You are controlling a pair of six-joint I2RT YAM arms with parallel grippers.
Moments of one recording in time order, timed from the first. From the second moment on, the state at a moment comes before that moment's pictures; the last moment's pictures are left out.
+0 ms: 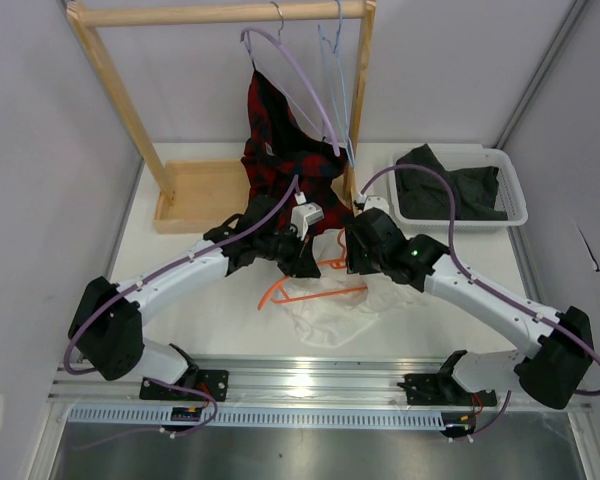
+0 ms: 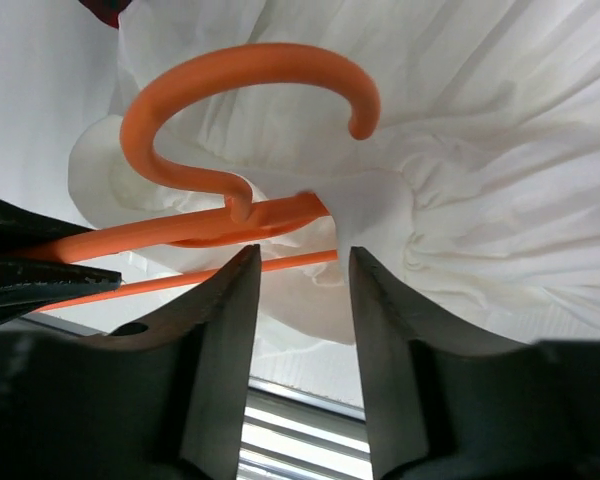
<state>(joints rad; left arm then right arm) -0.67 1.42 1.02 -0.33 0.58 -0.15 0.81 1.29 1.11 -0.66 0.28 0.55</state>
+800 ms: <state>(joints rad) -0.66 1.44 1.02 -0.32 0.64 -0.14 0.83 1.32 1.08 -0.49 0.24 0.51</state>
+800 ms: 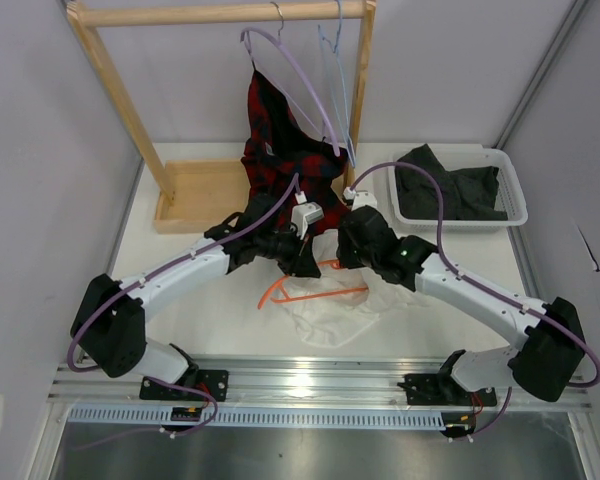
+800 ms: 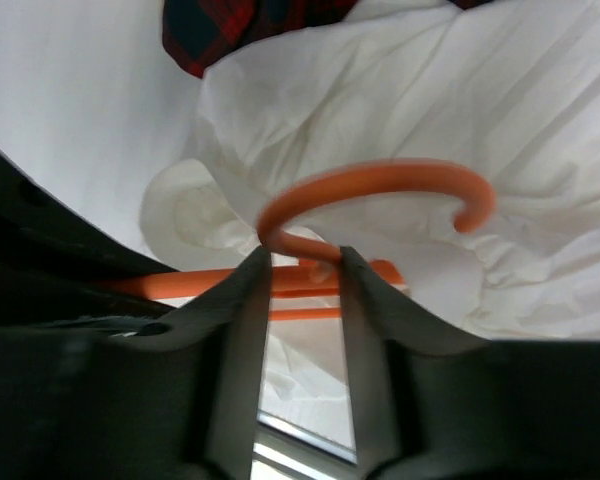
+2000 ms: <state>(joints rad) -0.60 1.38 0.91 -0.42 0.37 -0.24 0.85 1.30 1.06 -0.50 0.34 0.53</state>
